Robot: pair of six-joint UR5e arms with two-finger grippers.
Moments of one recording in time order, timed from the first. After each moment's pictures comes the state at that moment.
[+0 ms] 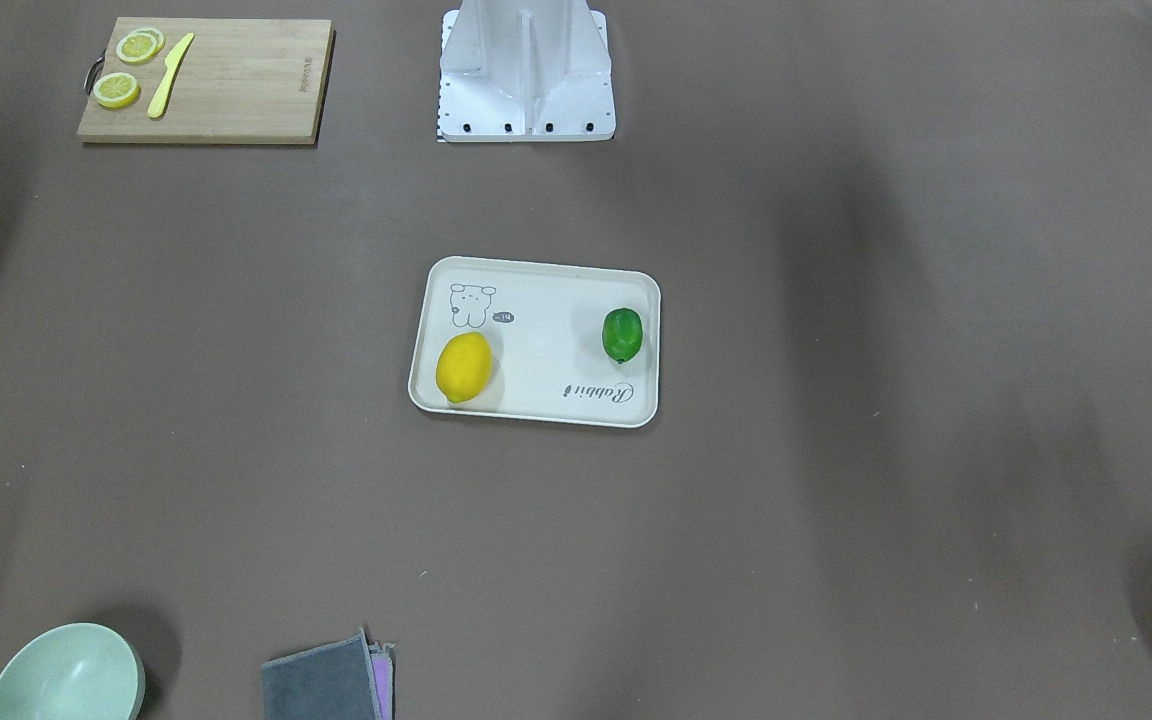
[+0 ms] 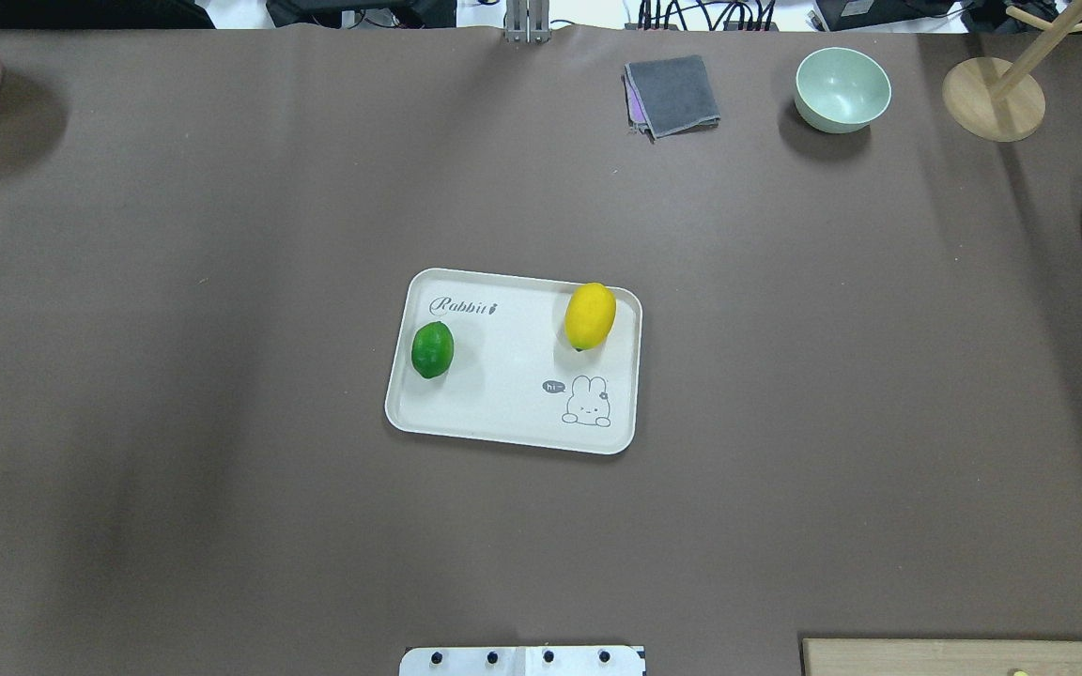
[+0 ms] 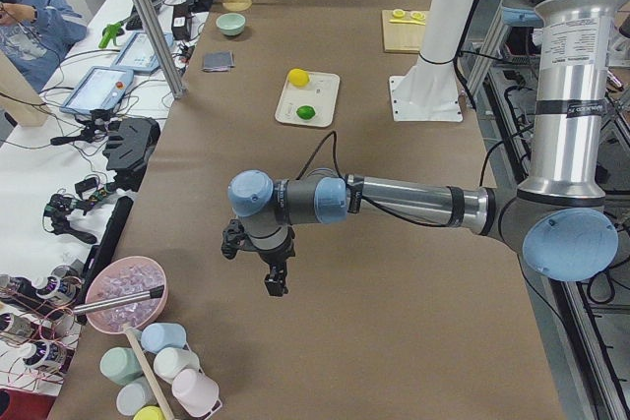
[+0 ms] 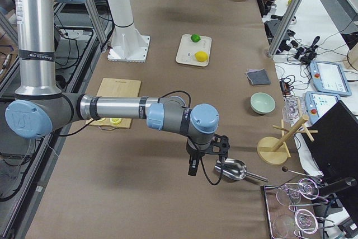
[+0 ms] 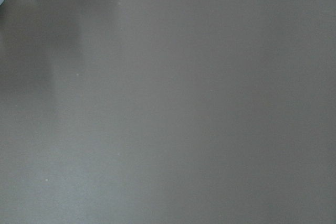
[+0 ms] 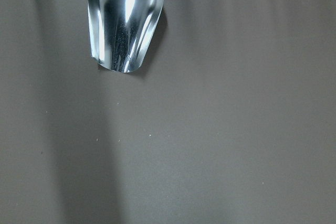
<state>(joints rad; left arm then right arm) -1.52 -1.55 -1.67 -1.37 -2.29 0.16 1.65 -1.61 1.65 -1.73 2.29 0.00</state>
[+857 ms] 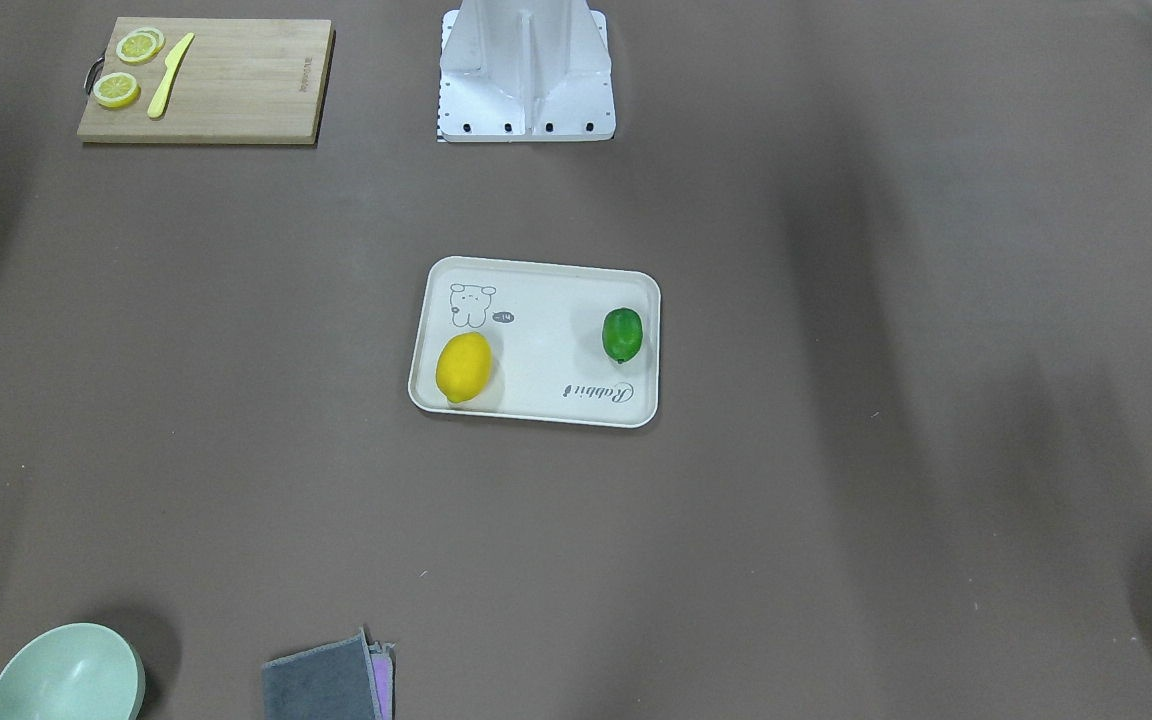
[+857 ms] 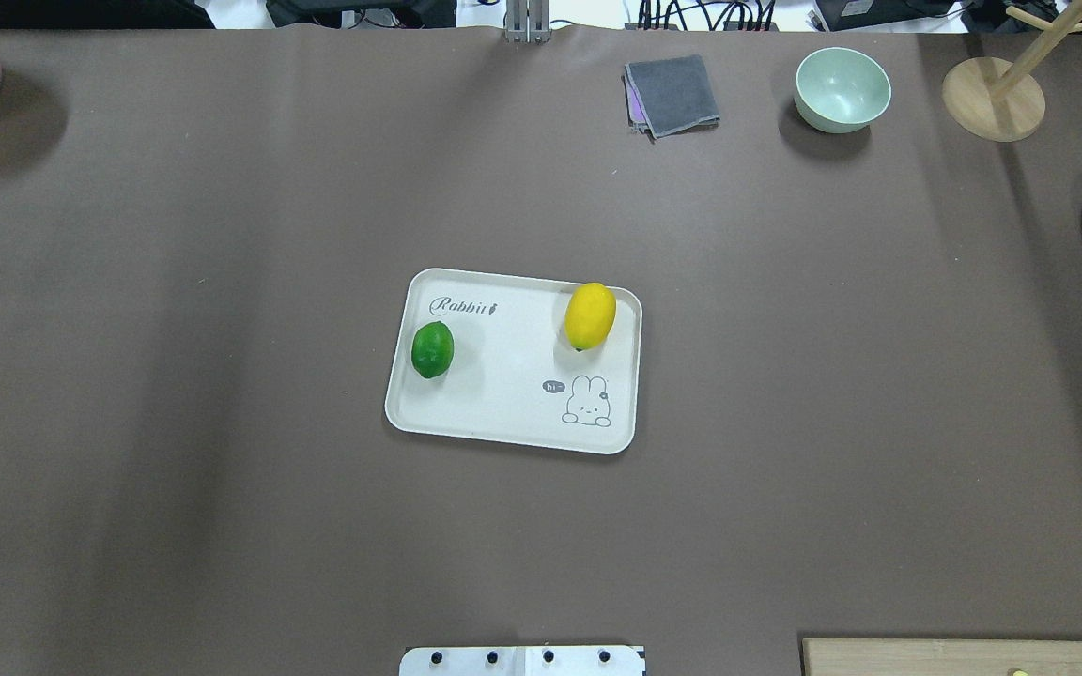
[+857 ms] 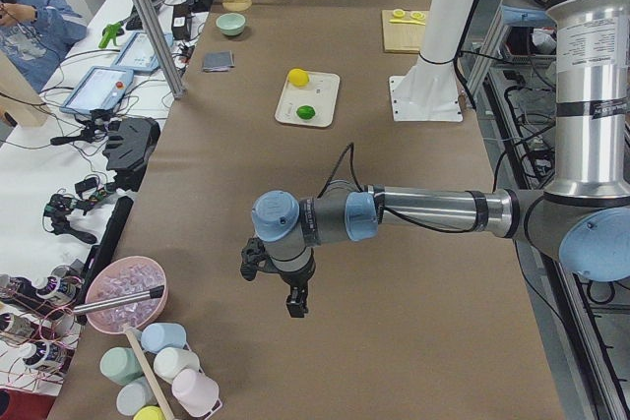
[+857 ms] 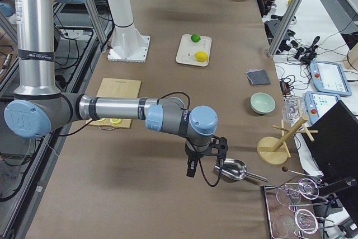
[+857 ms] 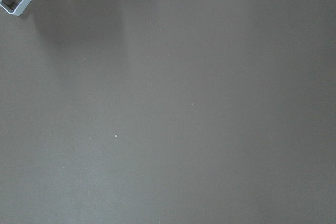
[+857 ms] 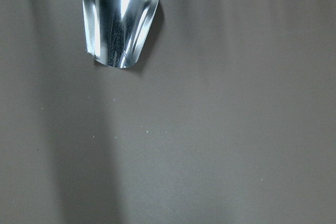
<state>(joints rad) -1.58 -1.46 -1.73 -1.35 -2.29 0.21 1.65 -1.61 1.65 -1.73 2.29 0.00</state>
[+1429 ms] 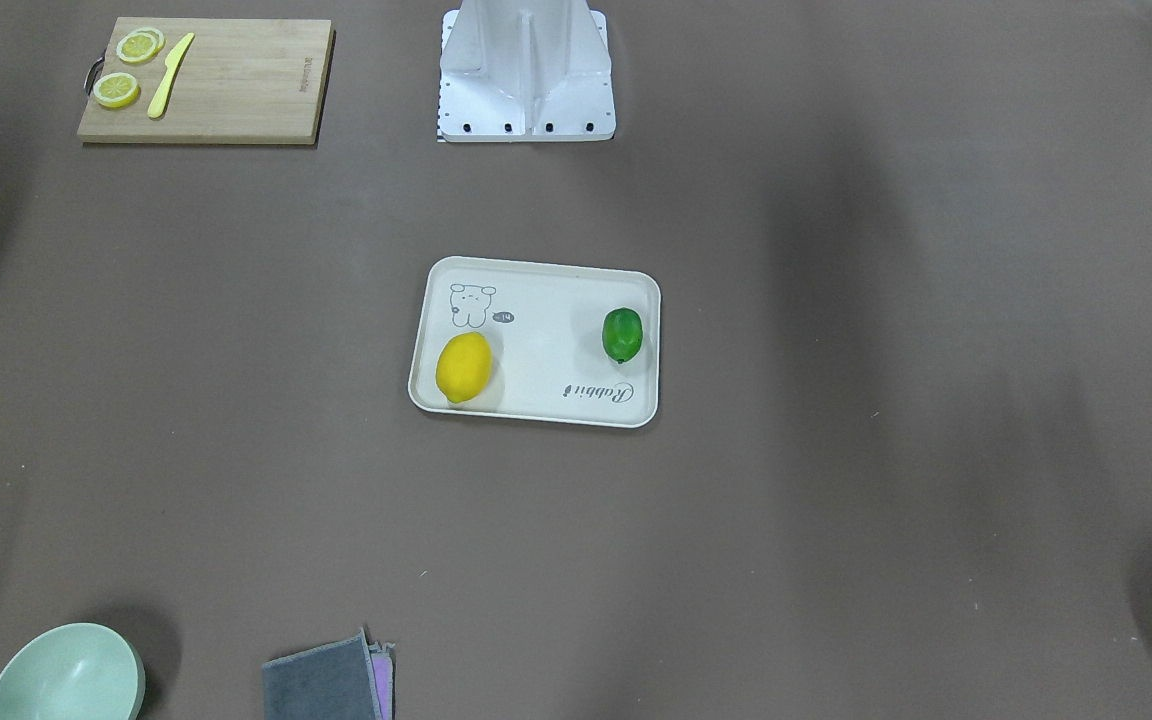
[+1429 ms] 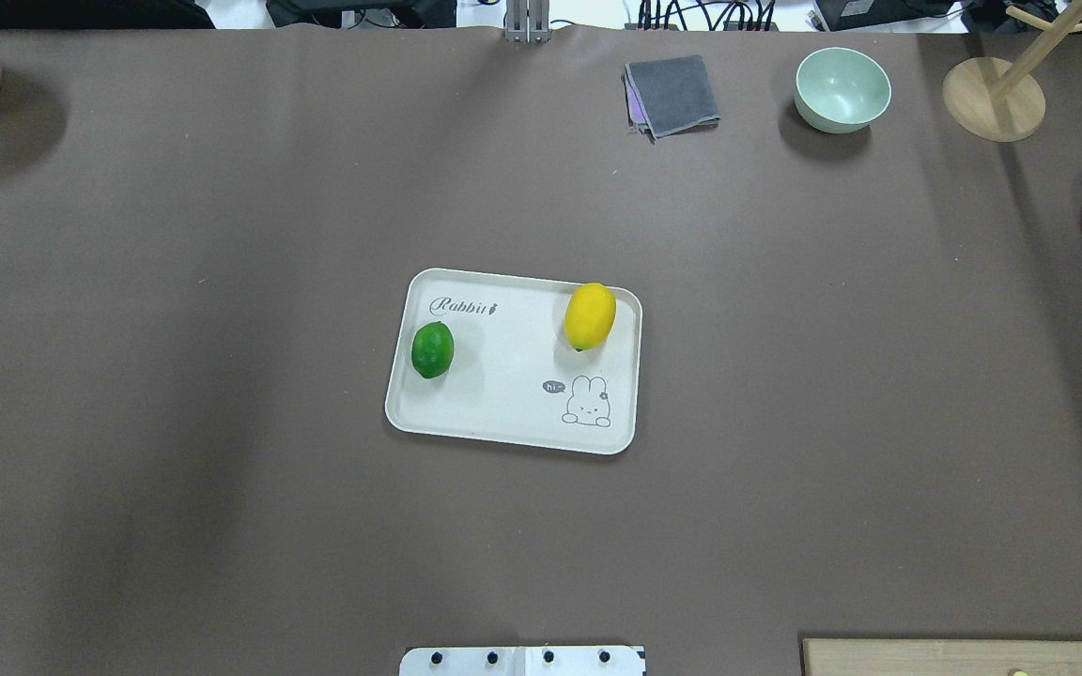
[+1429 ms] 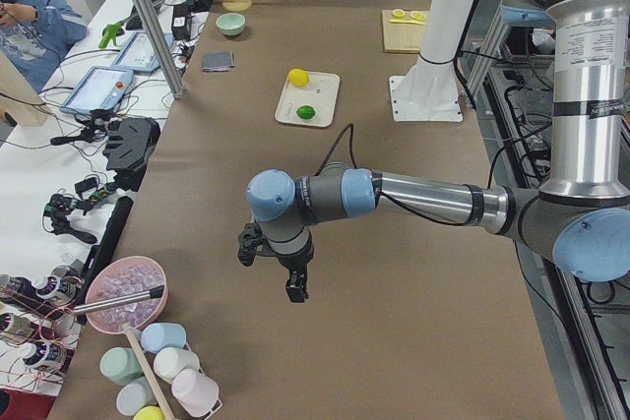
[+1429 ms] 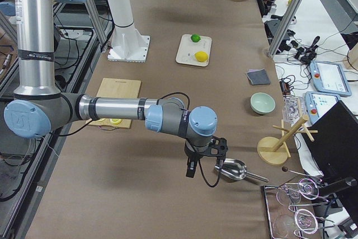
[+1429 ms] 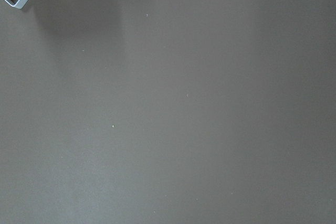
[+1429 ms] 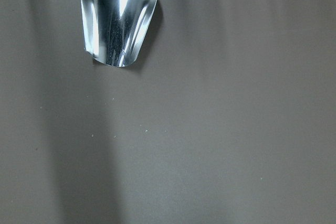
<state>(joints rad) -1.60 -1.51 -1.79 -1.20 -2.29 0.21 1.65 -1.62 1.65 -1.73 2.29 0.00</state>
